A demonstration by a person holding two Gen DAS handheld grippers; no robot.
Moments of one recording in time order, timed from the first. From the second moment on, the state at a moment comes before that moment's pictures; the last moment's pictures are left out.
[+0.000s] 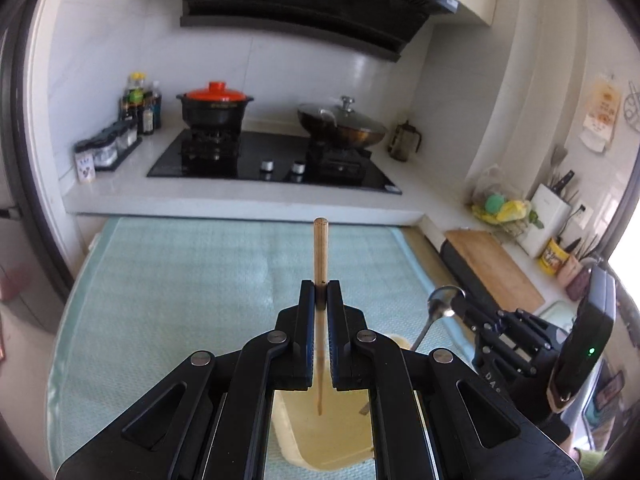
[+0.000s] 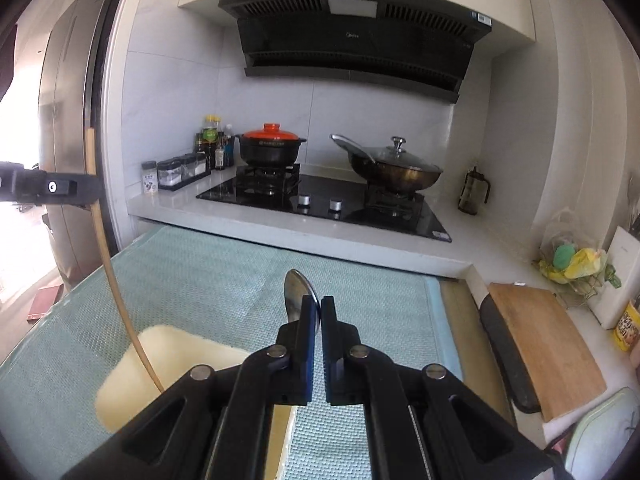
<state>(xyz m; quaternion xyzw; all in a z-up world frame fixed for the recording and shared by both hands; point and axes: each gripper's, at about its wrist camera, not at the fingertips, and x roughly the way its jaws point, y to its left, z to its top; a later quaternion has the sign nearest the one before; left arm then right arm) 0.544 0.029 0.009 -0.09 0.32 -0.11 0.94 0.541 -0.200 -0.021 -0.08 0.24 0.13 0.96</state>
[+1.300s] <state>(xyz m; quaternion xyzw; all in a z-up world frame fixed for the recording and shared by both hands) 0.169 0.047 -0.058 -0.01 0.36 -0.07 0.93 0.195 -0.282 -0.030 0.03 0.28 0.18 0.94</state>
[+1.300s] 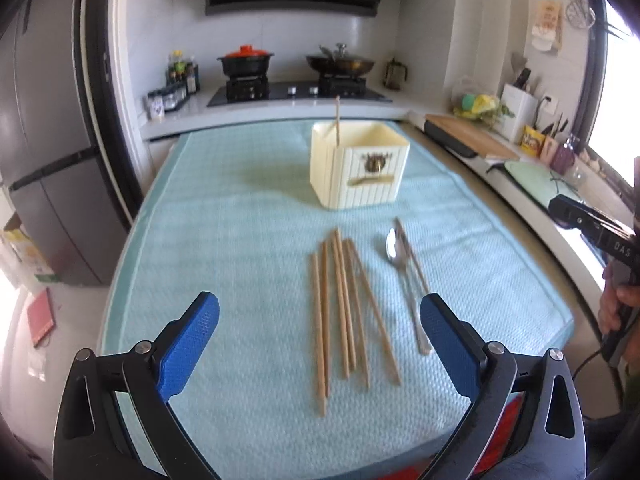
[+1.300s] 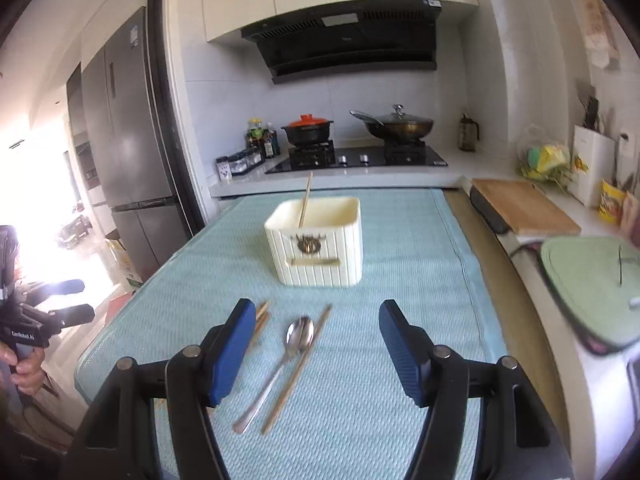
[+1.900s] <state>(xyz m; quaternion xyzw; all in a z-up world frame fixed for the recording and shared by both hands) 0.159 0.038 -0.123 -0.08 0.41 -0.06 0.91 0.153 -0.245 -0.121 0.00 0.39 0.19 0.90</state>
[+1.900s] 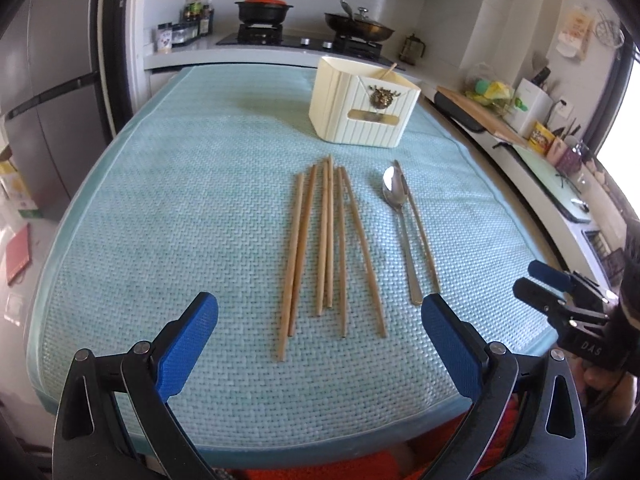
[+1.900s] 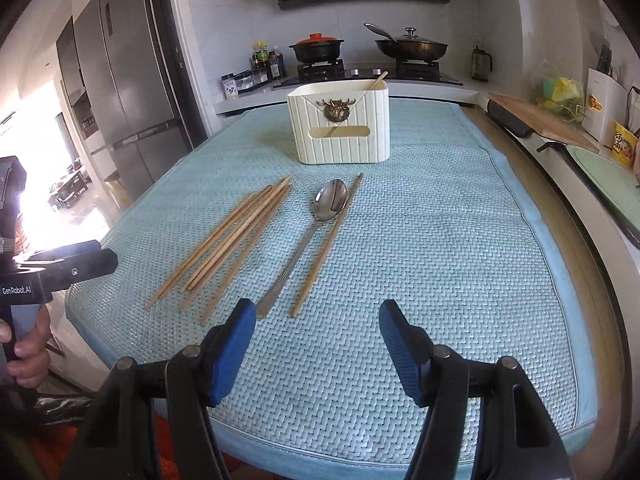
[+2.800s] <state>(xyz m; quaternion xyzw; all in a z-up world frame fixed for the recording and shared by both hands) 0.254 0.073 -0.169 -0.10 0.46 -0.03 0.88 0.231 -0.223 -0.157 0.02 0.44 0.18 0.88</state>
